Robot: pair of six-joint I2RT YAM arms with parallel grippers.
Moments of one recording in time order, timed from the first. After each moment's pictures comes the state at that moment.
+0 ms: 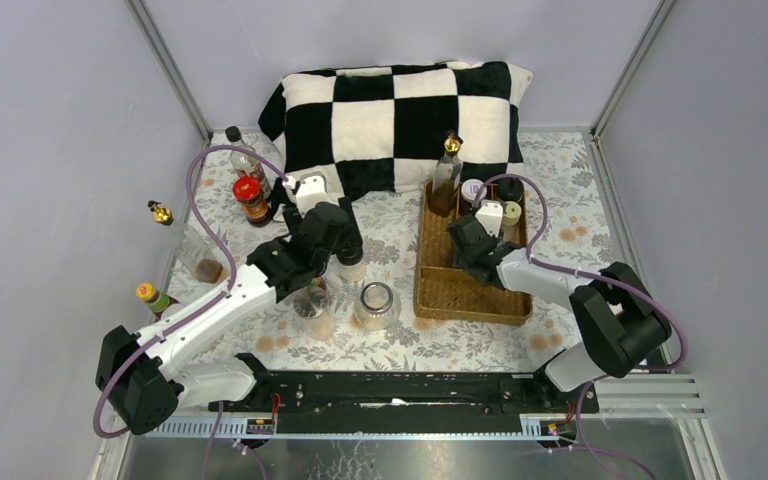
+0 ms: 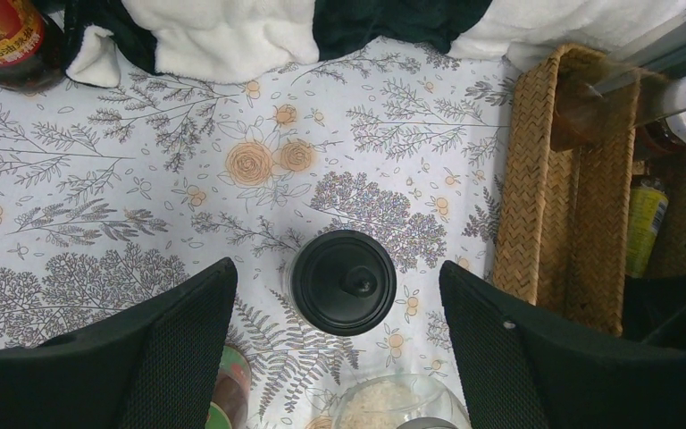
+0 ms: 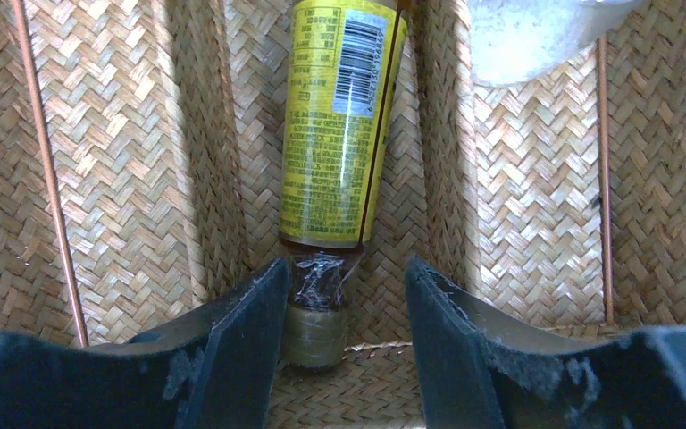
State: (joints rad) left arm -0.72 1.17 0.94 -0.42 -0.57 -0.66; right arm 0.60 1.51 0.75 -0.21 0.54 0.61
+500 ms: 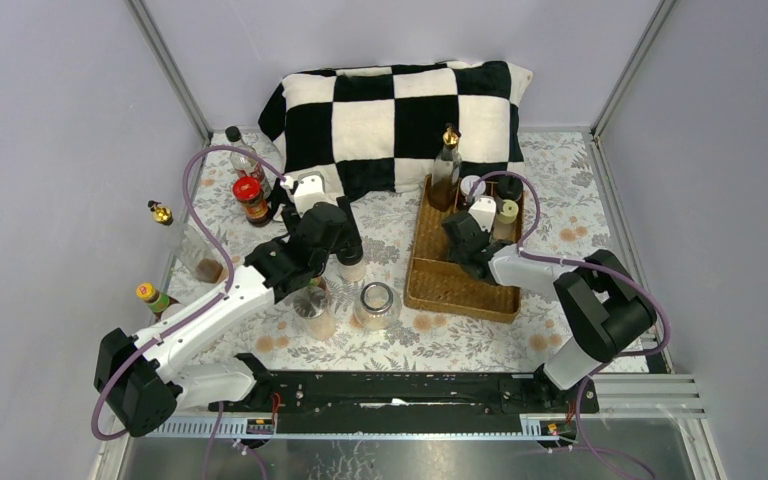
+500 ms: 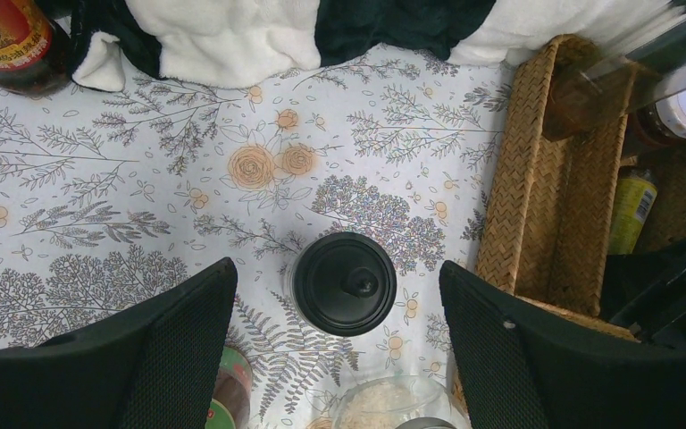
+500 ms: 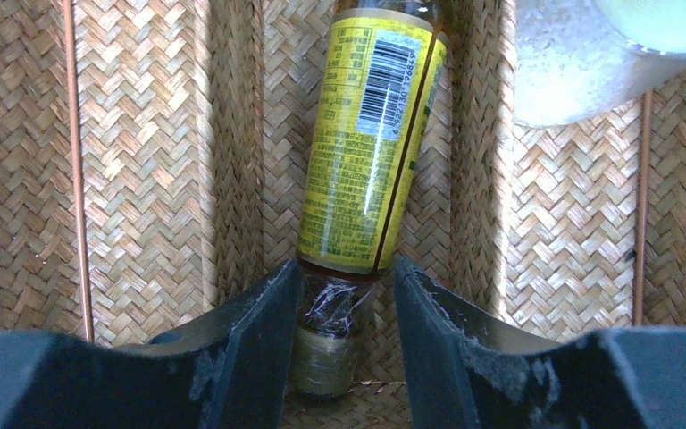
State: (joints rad) left arm -0.72 1.16 0.94 -0.43 -0.58 -0.65; right arm 0.60 1.62 0.78 -0.08 0.53 0.61
